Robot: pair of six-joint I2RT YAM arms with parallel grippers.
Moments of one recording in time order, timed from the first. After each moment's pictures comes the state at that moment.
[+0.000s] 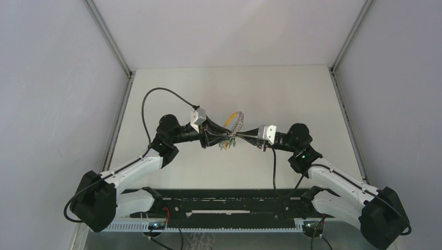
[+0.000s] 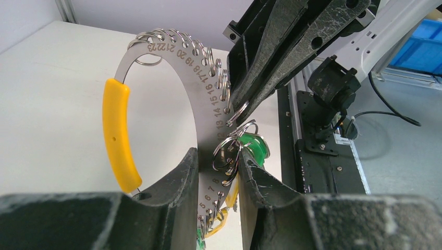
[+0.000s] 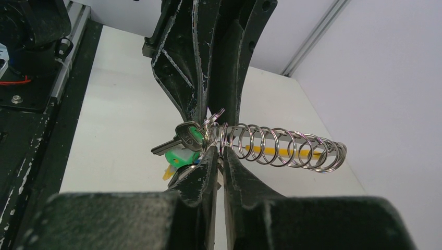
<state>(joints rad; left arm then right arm) -0.57 1.15 0.59 0.65 0.87 -0.20 0.61 0.97 0.50 0.56 -0.77 -0.35</state>
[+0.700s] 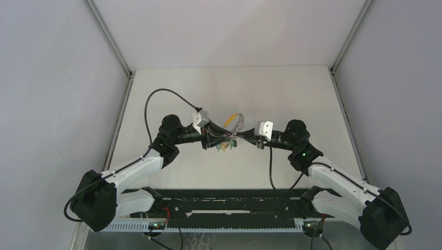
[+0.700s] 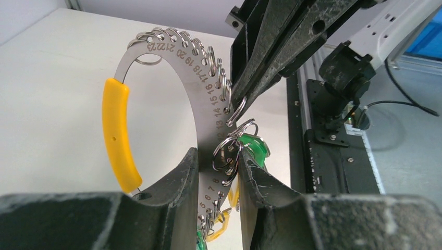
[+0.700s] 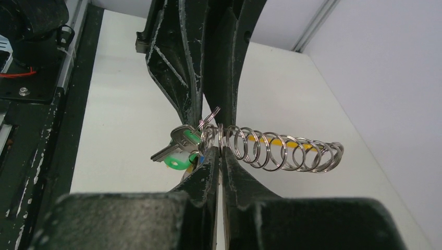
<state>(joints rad) -0.58 1.16 0.59 0.59 0.85 -0.14 0.61 0.97 0.53 0.45 -0.75 -0.36</state>
